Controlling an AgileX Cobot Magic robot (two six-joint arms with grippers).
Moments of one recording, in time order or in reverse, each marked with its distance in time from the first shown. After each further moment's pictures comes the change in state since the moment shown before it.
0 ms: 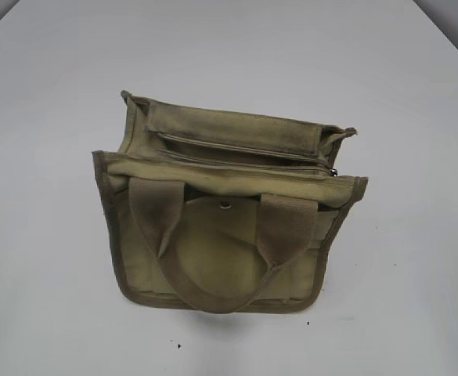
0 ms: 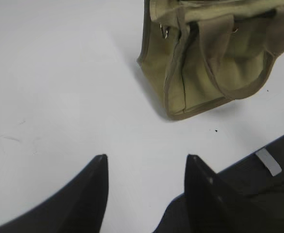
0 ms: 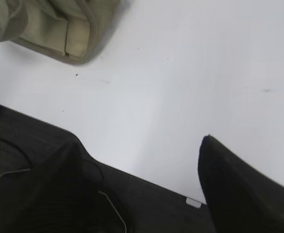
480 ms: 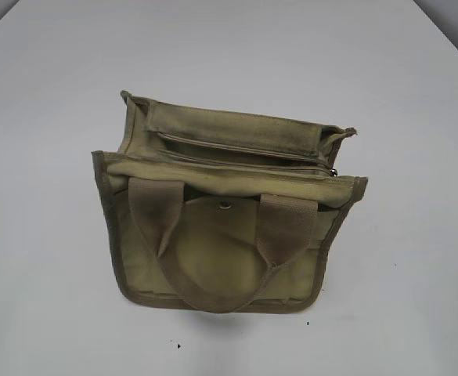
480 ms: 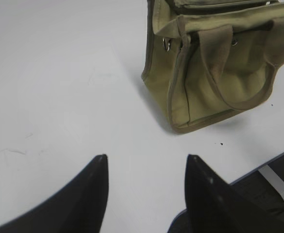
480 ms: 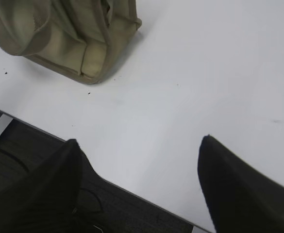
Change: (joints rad) left arm 0.000 -0.134 0.069 0.004 -0.036 -0.001; right arm 0.000 -0.194 0.097 0.048 -0.053 -0.083
